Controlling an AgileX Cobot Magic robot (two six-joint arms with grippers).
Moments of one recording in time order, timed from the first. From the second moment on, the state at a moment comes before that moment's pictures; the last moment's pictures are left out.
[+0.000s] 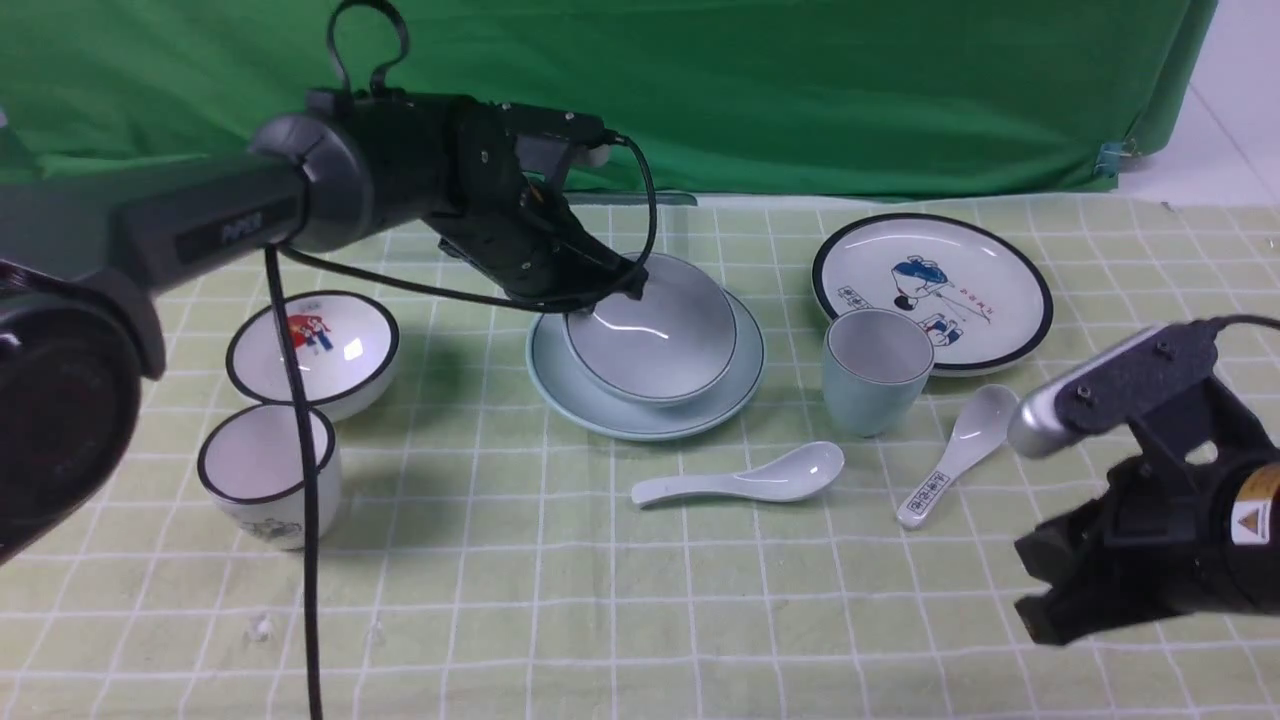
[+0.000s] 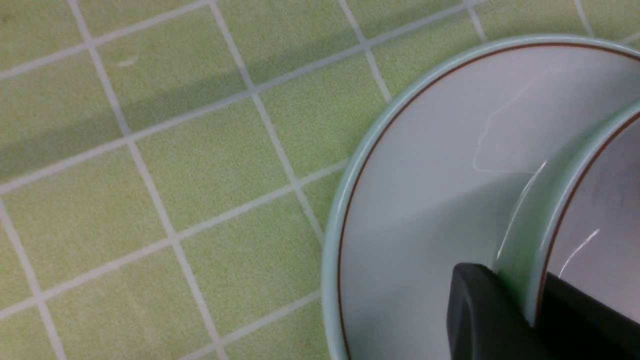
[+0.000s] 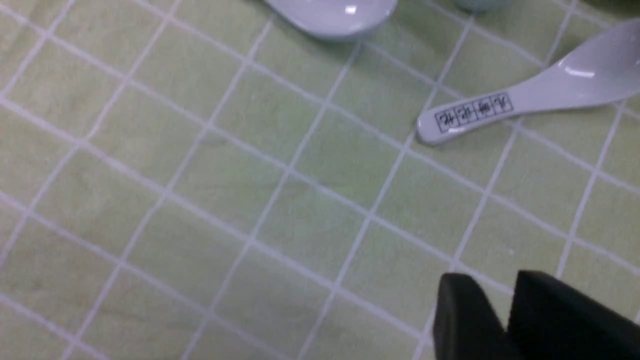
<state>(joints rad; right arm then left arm) 0.42 1.21 -0.70 0.12 0.41 -0.20 -0.31 2.18 -1.74 -0.21 0.58 0.18</state>
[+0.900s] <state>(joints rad) 0.28 2.05 -1.54 0.10 0.66 -0.17 -0.31 1.25 -1.35 -0.13 0.90 0.11</state>
